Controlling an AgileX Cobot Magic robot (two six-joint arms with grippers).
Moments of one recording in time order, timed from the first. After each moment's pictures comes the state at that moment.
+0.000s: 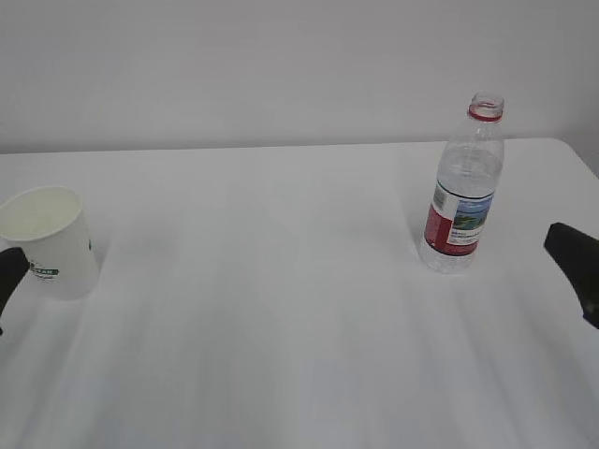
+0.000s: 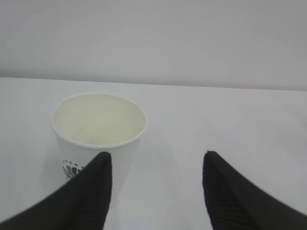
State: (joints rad) left arm -0.27 1.35 -0.01 -0.03 -1.10 -0.20; right arm 0.16 1.01 -0.13 -0.16 -0.59 0.18
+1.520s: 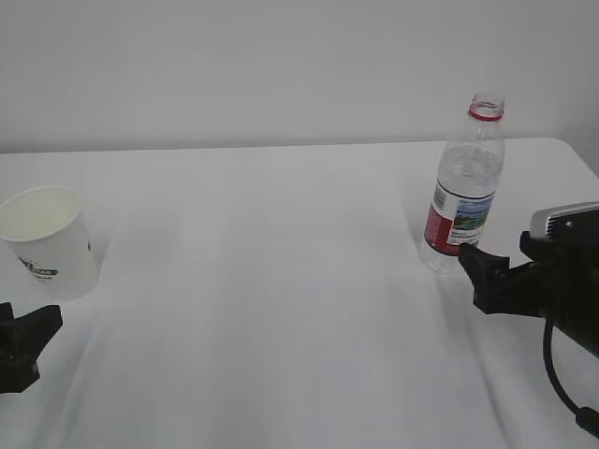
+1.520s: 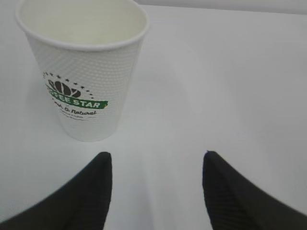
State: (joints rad) left arm -0.27 1.62 -0.01 0.01 -1.14 -0.21; right arm 0.16 1.89 -0.34 -0.07 -1.14 0.00
